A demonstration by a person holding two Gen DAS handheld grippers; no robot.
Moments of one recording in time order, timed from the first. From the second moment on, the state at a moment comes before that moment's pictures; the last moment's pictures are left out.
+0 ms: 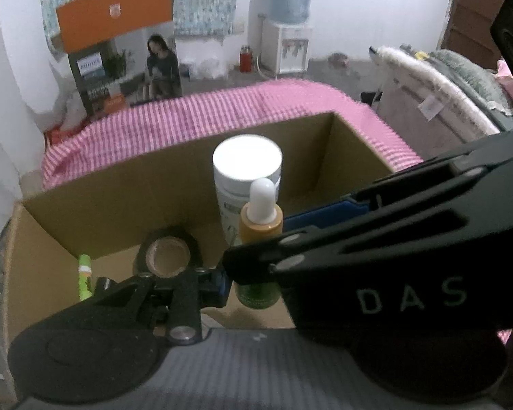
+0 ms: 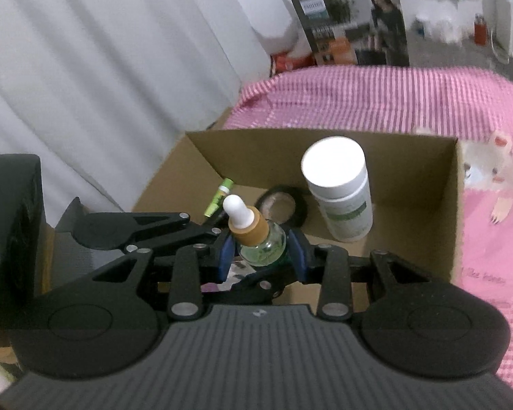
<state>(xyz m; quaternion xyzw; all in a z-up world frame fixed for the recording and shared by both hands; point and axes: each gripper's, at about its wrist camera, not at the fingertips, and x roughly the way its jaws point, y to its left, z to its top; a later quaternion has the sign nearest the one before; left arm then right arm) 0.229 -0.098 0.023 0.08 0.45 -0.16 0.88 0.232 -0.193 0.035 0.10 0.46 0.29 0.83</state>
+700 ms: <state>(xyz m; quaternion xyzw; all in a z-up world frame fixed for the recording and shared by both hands) 0.228 -0.094 0.028 0.07 0.44 -0.16 0.88 0.242 -0.194 0.020 0.12 0.47 0.29 0.83</state>
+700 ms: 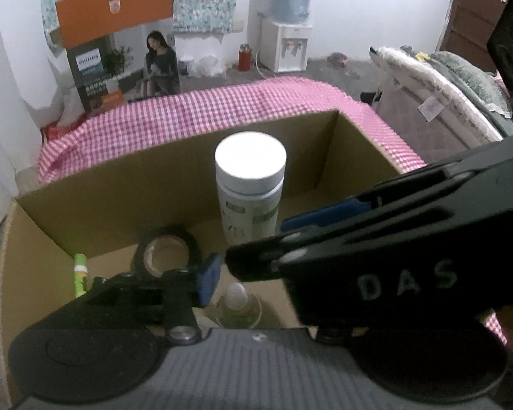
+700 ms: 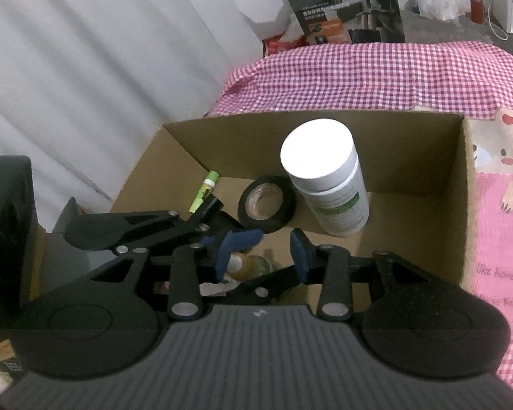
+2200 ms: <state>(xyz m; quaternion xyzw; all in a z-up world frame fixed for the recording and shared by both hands) 0.014 -0.020 0.019 0.07 0.39 -0.12 0.91 -0.035 -0.167 0.024 -0.13 0.27 0.08 0.95</state>
